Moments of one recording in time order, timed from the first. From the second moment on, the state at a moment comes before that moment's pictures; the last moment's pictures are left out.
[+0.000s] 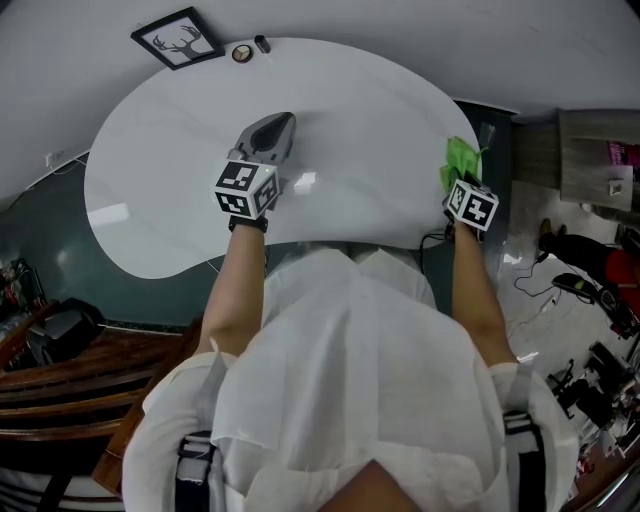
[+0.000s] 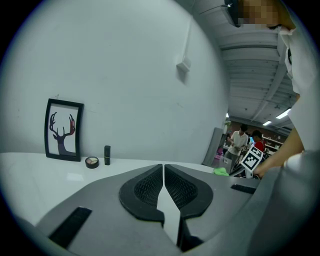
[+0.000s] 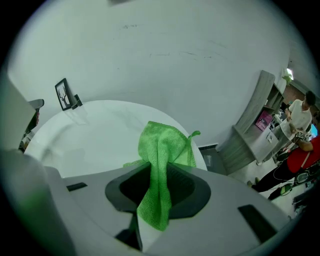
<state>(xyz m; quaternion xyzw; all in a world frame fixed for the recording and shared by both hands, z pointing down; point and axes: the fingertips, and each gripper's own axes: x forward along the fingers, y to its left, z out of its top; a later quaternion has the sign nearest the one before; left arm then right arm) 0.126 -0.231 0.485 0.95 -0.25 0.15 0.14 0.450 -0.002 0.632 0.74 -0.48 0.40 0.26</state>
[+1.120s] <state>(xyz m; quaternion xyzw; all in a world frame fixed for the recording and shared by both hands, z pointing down) 0.021 -0.238 0.474 0.94 -0.27 0.13 0.14 0.235 -0.102 0.625 0.65 -0.59 0.37 0.31</state>
